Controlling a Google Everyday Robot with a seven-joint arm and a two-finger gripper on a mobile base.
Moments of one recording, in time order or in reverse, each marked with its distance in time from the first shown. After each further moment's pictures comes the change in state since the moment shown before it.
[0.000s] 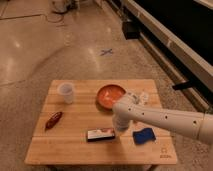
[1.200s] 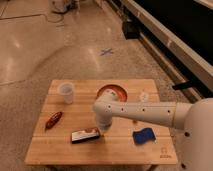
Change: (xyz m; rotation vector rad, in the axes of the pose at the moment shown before) arm -0.078 -0.035 0.013 -0.024 -0.008 -0.180
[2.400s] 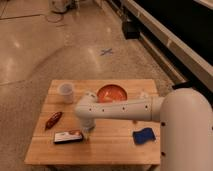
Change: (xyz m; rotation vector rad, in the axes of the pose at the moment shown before) arm -0.086 -0.029 0.017 -0.013 -0.028 -0.168
